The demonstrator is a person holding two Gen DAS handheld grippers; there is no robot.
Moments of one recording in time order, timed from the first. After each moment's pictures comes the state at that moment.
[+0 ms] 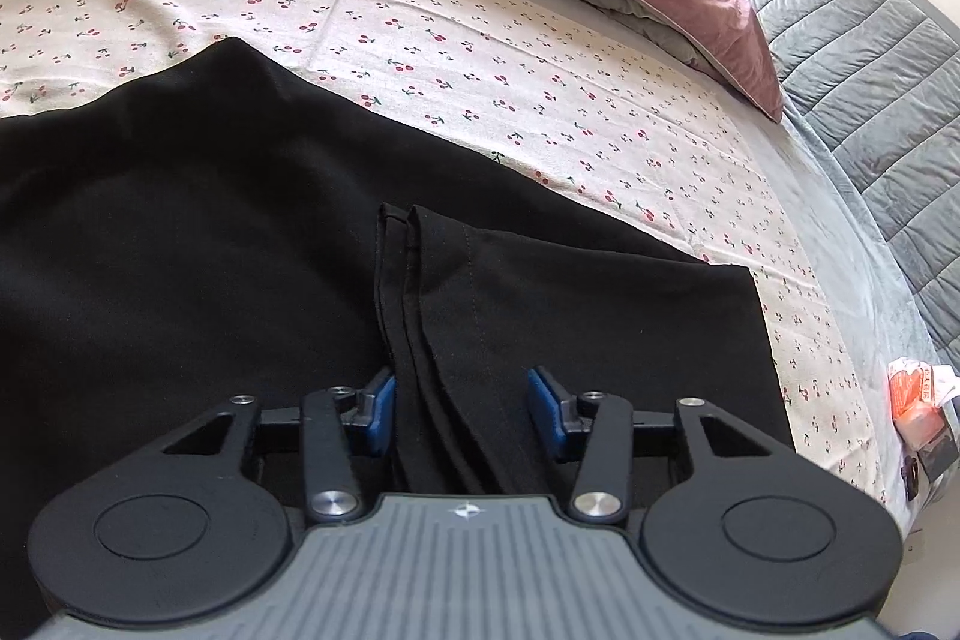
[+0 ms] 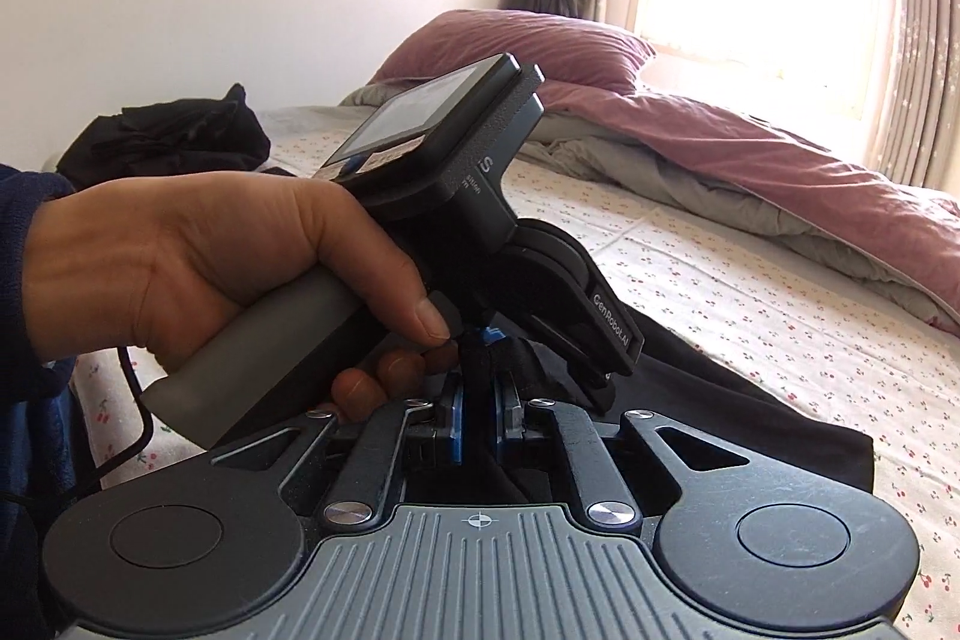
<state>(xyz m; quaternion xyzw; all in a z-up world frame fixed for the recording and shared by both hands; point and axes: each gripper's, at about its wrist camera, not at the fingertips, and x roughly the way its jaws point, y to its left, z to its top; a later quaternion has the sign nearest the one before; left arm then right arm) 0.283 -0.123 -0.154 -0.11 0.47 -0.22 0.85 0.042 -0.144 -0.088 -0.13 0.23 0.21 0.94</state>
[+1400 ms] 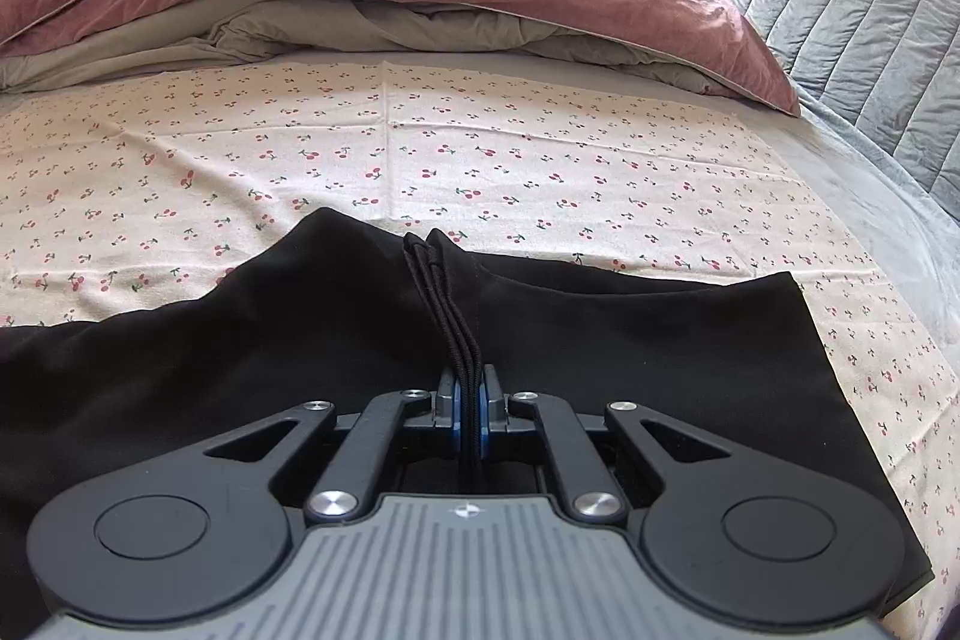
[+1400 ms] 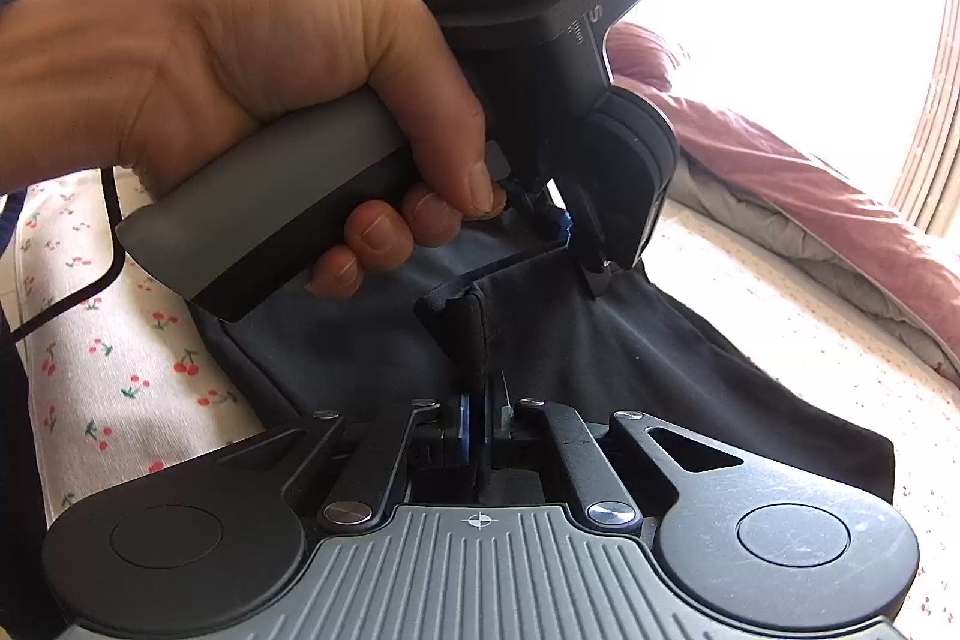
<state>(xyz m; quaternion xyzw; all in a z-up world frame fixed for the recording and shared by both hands) 0.283 -0.087 -0.122 0.01 0.38 -0.20 0.91 0.059 -0.089 -0.128 -0.18 0.21 0.19 0.94</state>
